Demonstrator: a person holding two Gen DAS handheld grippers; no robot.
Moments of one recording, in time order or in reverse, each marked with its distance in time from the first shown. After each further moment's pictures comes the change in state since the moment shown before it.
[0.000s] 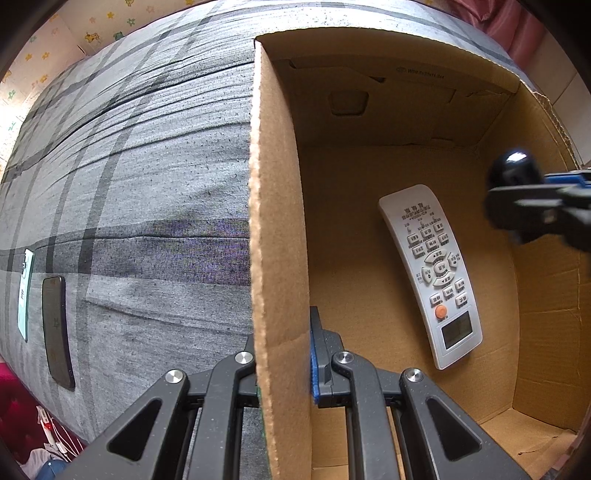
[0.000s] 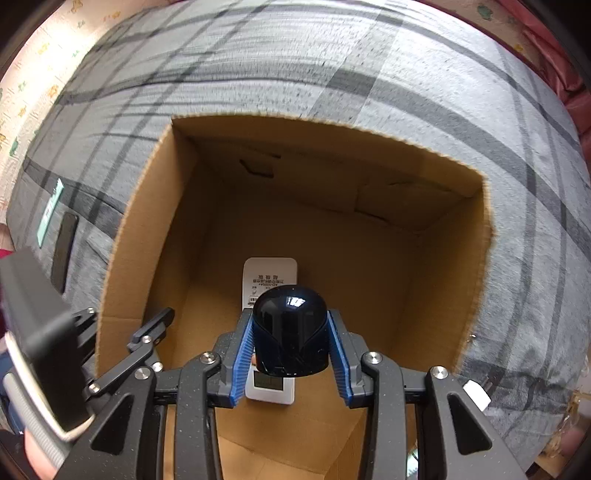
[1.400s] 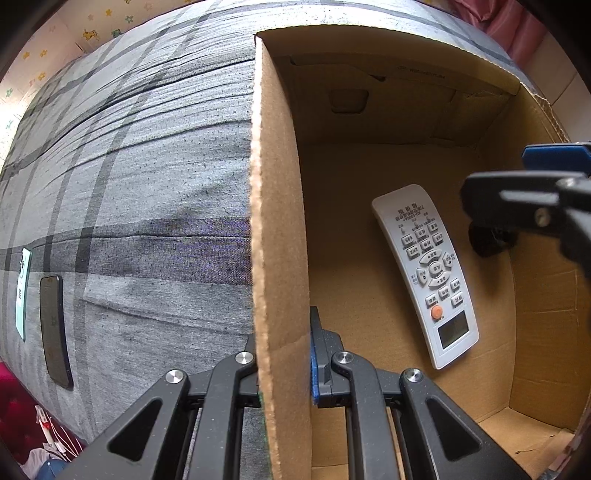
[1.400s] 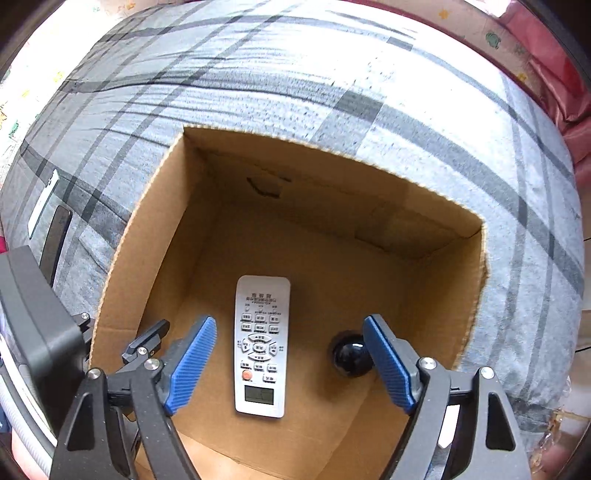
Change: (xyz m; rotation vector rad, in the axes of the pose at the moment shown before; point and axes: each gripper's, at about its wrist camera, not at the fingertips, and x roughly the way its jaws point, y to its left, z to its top) left arm 0.004 0.006 0.004 -0.002 0.012 -0.013; right arm -0.013 0.010 0.006 -0.077 -0.068 -0.049
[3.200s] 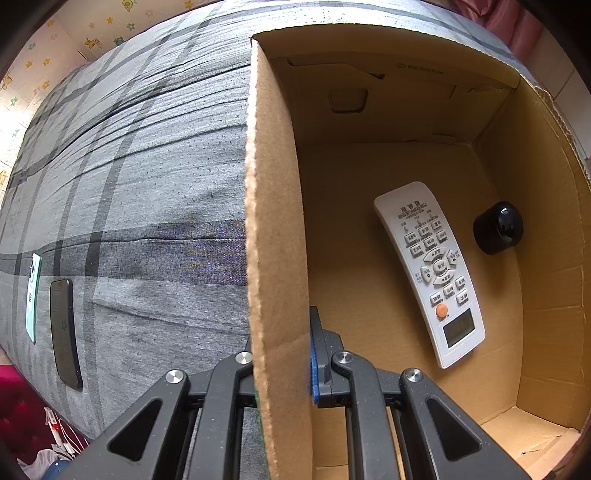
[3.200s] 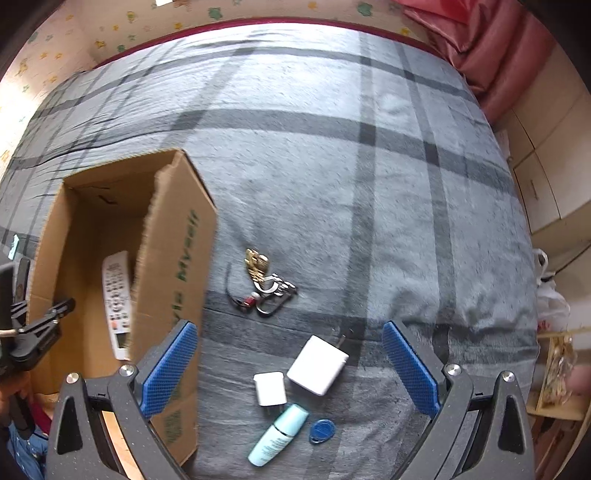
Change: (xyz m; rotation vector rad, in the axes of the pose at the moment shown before) left arm -0.004 -0.014 -0.001 0.015 -0.008 0.048; right arm -0.051 -0.170 -0.102 0.282 -0.081 -0.125
